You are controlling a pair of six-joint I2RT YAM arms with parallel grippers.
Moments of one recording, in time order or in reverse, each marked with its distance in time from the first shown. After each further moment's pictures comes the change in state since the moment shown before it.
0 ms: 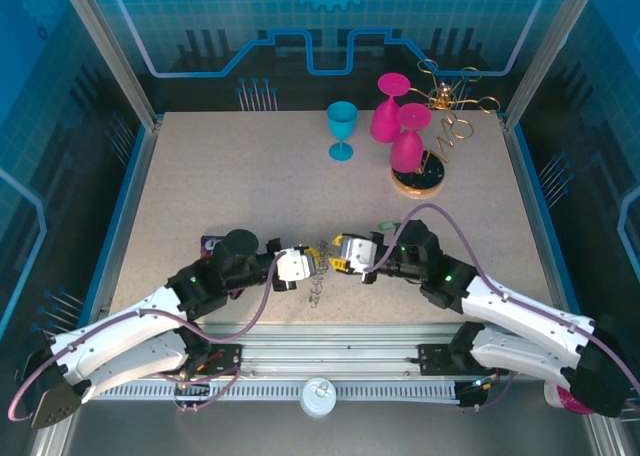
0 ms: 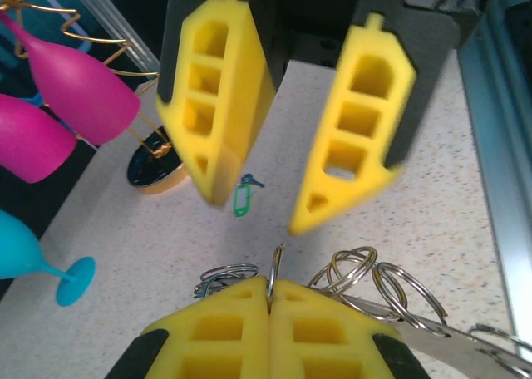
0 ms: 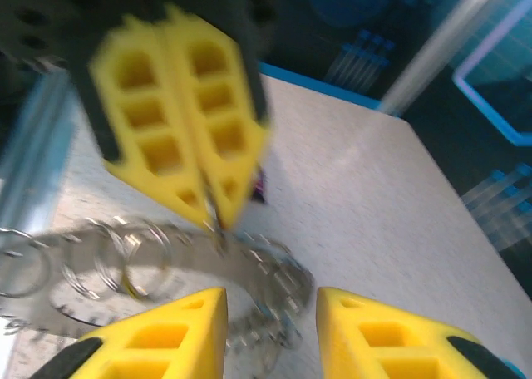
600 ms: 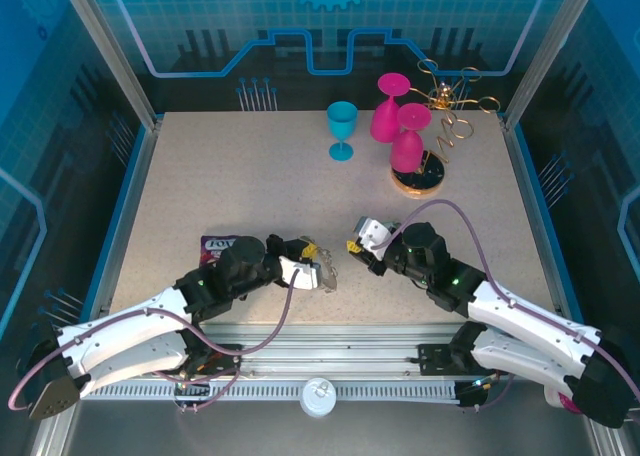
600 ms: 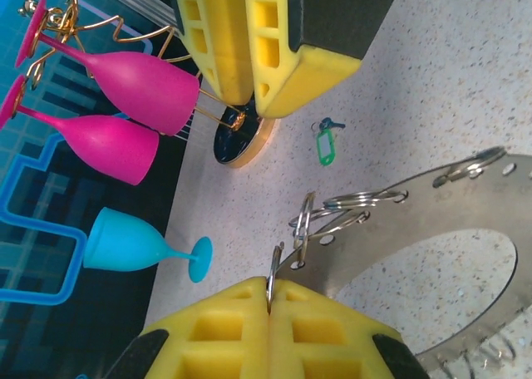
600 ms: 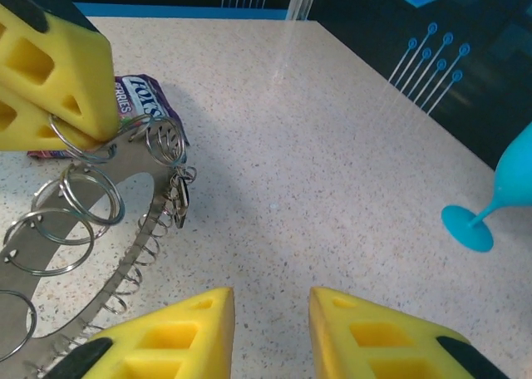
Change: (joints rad) left arm -0.062 0.029 -0.043 0.083 -0.253 0.350; right arm -0.028 -0.042 -0.033 -0.058 0.233 0.248
